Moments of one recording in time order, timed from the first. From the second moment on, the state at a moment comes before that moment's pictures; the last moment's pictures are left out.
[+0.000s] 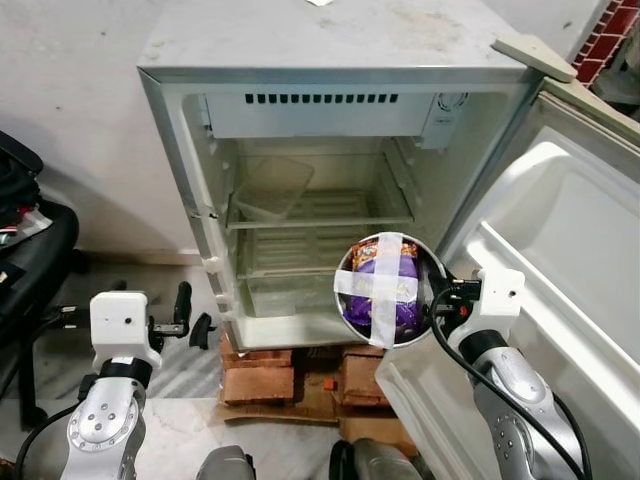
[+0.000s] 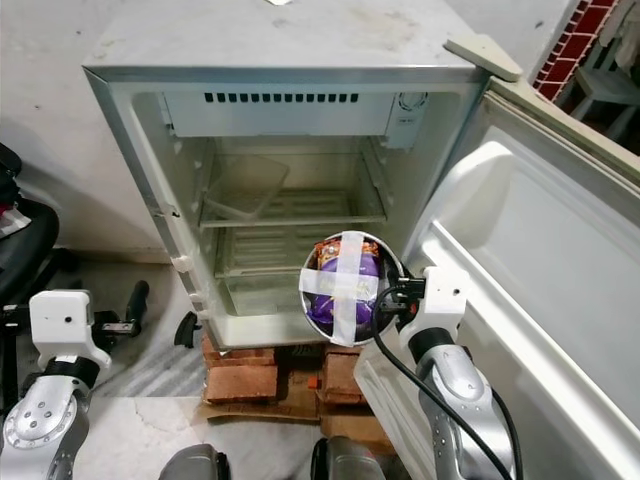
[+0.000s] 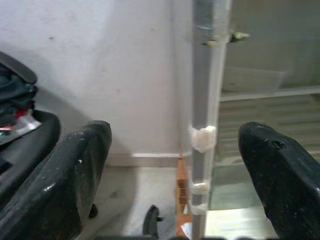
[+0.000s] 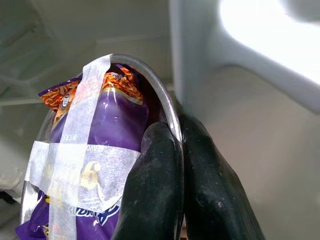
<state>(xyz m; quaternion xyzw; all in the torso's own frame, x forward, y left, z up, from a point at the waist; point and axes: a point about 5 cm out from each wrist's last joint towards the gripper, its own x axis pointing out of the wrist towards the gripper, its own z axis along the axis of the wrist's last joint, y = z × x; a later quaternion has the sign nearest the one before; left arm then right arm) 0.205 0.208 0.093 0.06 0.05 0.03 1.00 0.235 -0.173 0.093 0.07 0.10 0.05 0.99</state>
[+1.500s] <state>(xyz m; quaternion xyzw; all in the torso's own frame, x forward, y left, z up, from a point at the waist) 0.215 0.202 0.098 0.06 0.04 0.01 1.00 0.249 -0.167 0.102 0.07 0.08 0.06 0.99</state>
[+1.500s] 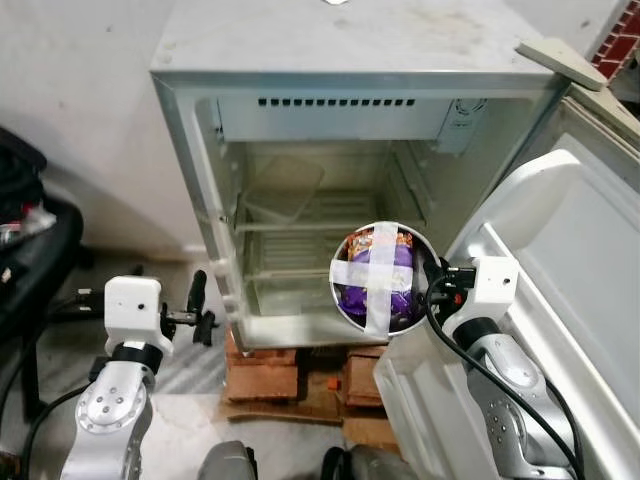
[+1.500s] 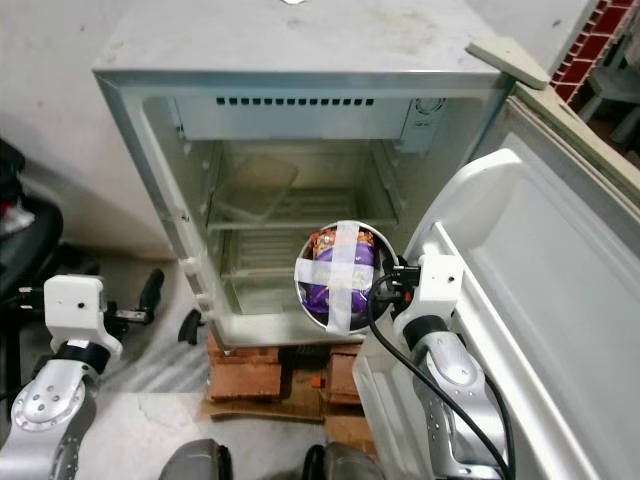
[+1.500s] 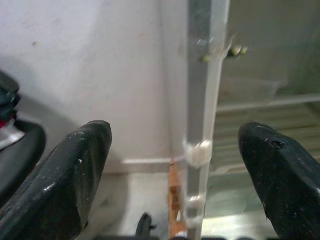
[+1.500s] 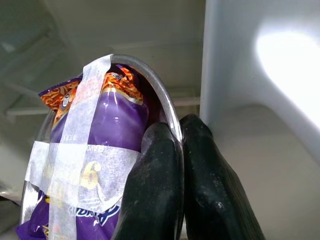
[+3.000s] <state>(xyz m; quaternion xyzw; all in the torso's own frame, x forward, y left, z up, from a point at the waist) 0.214 0.204 0.093 0.06 0.05 0.03 1.00 0.259 -0.157 0.102 0.08 0.08 0.07 0.99</state>
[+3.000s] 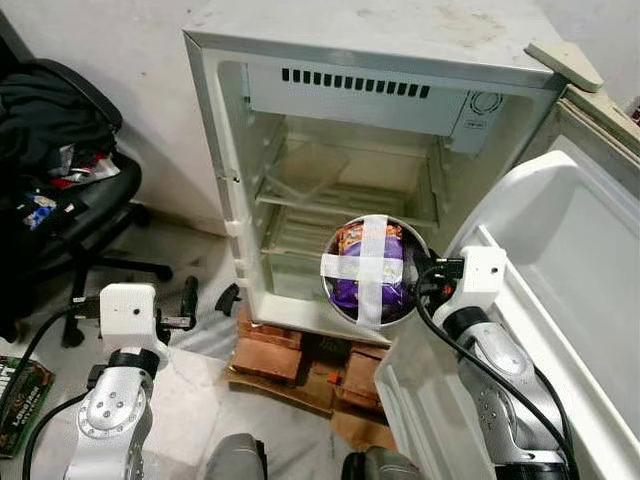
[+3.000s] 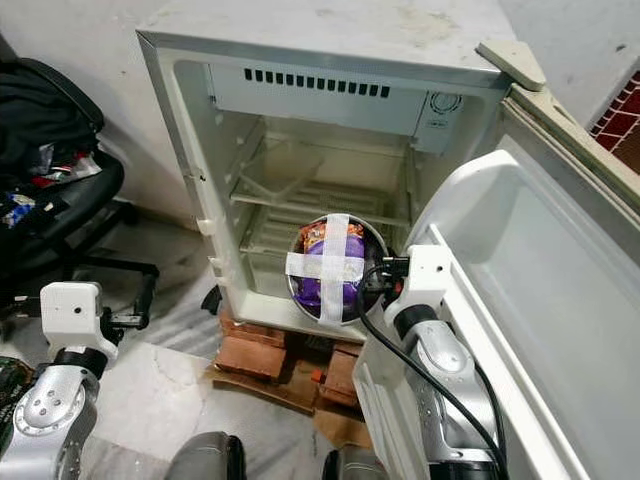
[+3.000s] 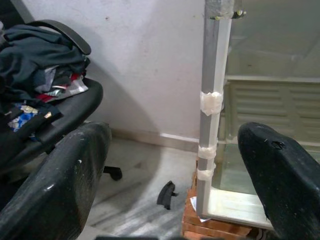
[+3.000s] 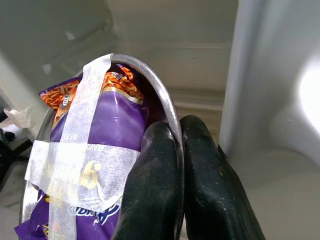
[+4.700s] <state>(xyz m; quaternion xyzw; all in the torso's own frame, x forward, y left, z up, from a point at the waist) 0.221 0.210 0.096 0.06 0.05 0.01 1.00 0.271 -0.168 0.101 0.10 0.07 0.00 0.99</state>
